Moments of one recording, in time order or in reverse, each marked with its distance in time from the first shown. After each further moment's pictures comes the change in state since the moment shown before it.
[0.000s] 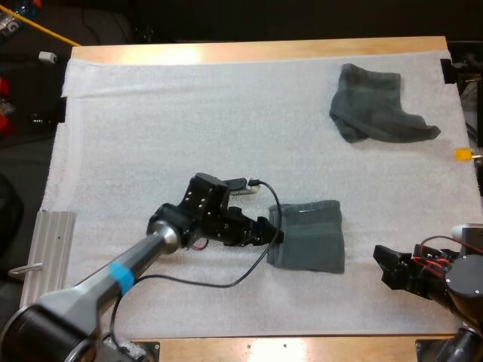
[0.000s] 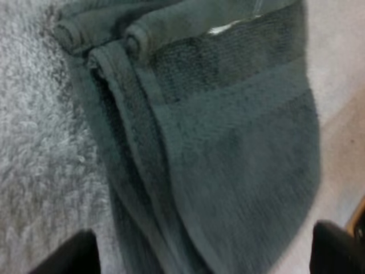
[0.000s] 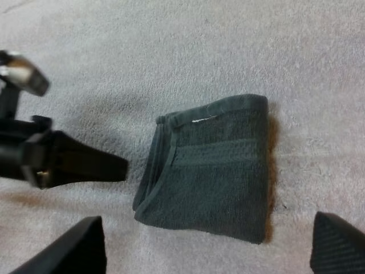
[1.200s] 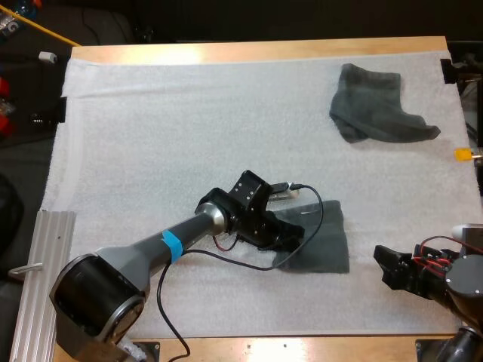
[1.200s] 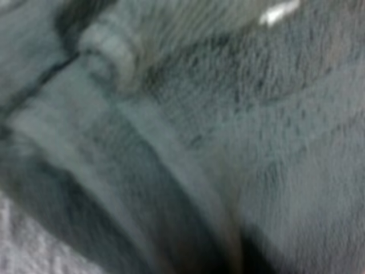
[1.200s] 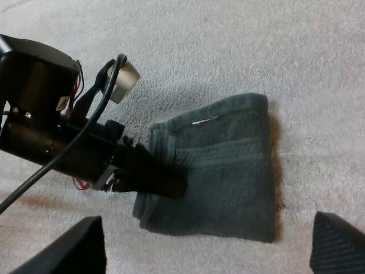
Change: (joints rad) left arm -0.152 0.242 -0.211 0.153 -0.054 -0.057; right arm 0.000 0.000 0.000 0.003 0.000 0.000
